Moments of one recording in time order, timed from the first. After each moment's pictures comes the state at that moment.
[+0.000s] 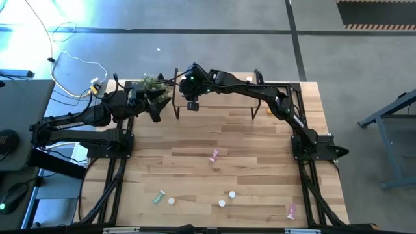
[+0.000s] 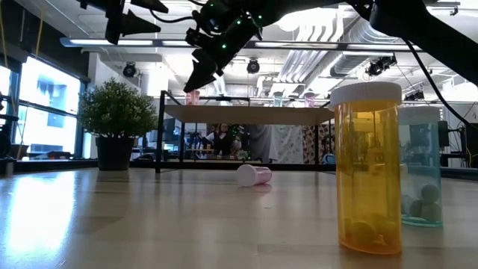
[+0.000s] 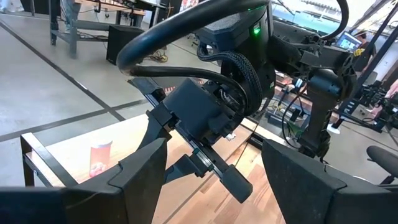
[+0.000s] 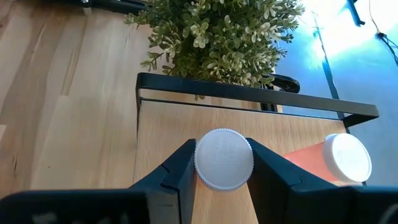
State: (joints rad) left arm 0.35 0.68 0.68 -0.12 -0.32 -0.34; right arm -0.33 2.31 2.31 -0.72 -0.04 -0.43
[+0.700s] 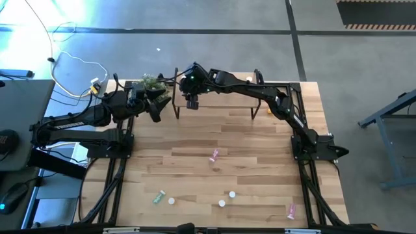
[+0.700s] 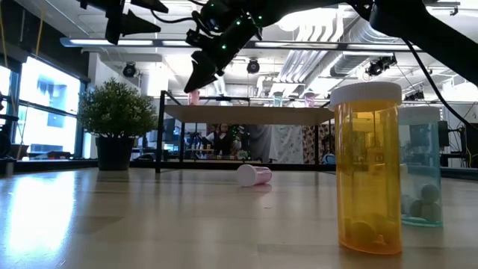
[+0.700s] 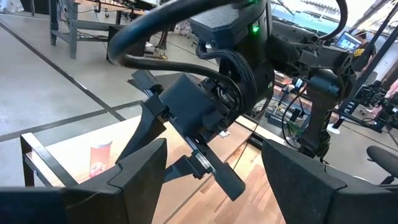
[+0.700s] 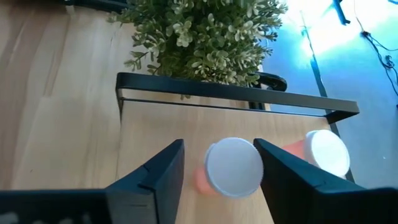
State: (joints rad) left arm 0.35 0.68 0.68 -0.12 -0.32 -0.34; right arm -0.33 2.31 2.31 -0.70 0.00 -0.43
